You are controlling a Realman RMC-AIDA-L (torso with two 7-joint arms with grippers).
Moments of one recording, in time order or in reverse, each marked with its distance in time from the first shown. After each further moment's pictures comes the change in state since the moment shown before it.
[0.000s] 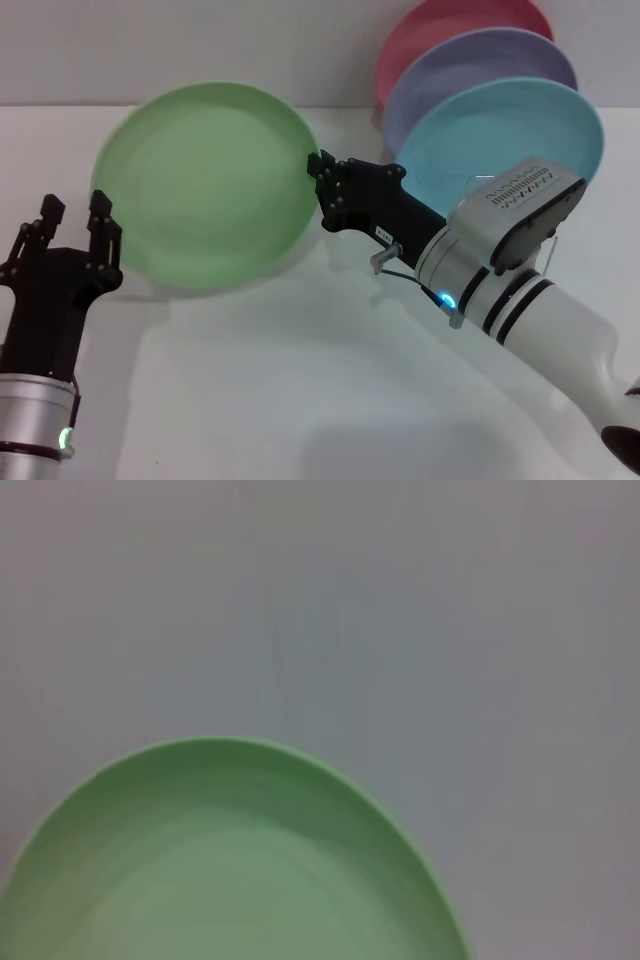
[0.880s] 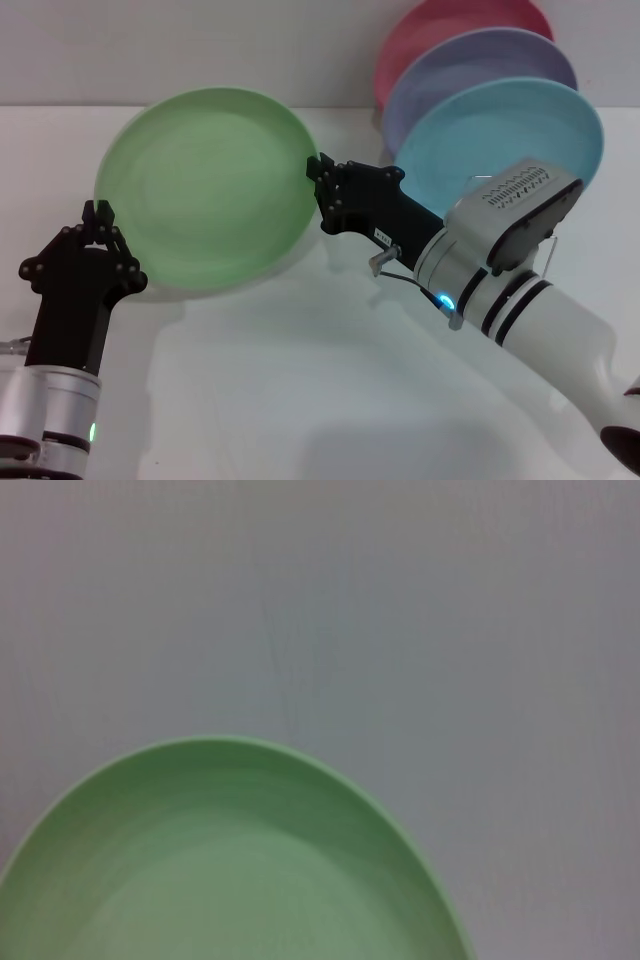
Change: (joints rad) left arm -0.032 -0.007 -0.002 -0.072 -0.065 -0.058 0.256; right arm 0.004 0.000 -0.015 0.005 0.012 0.010 0.000
